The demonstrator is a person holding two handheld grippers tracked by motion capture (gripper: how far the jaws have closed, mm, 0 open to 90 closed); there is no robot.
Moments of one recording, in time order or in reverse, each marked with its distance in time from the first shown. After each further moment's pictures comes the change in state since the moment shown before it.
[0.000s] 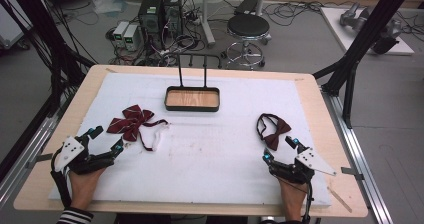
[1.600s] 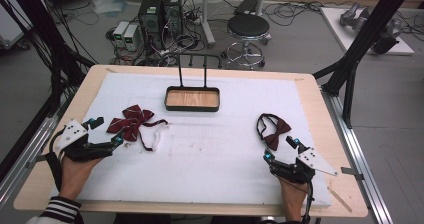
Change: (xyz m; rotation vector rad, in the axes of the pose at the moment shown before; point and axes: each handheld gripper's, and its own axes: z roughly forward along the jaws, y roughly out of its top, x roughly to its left) left arm 0.007 0.047 0.019 0.205 -0.043 0.051; right arm -0.001 0.000 -0.001 -0.006 -0.002 0.025
